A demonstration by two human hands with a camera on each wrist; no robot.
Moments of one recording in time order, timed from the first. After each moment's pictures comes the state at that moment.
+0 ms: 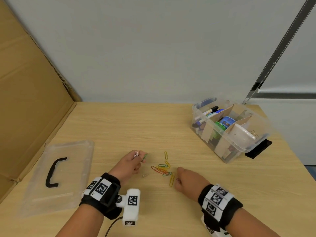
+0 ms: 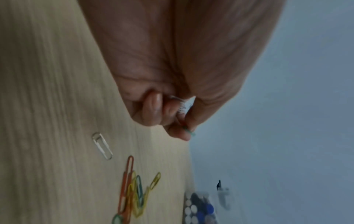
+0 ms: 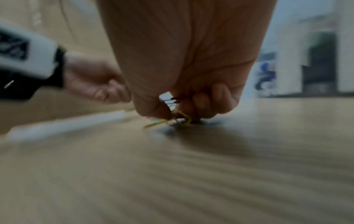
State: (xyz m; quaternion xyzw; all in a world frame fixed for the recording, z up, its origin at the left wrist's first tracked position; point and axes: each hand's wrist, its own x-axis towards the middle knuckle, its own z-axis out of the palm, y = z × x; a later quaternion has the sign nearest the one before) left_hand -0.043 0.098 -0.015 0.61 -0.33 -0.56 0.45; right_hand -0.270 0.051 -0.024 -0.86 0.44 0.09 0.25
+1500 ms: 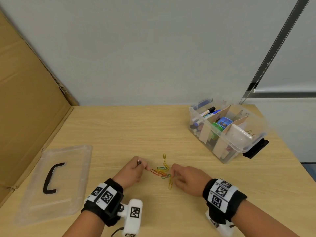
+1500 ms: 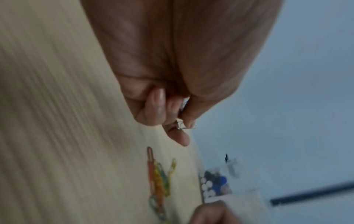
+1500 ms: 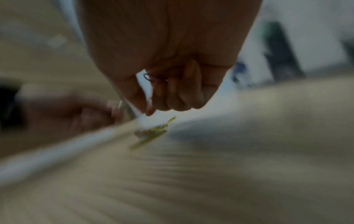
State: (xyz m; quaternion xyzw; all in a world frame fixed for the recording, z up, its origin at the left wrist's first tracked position) left_hand -0.054 0.102 -0.016 0.64 -0.43 -0.52 0.36; right_hand -0.285 0.033 -0.019 -0.87 0.36 0.04 0.33
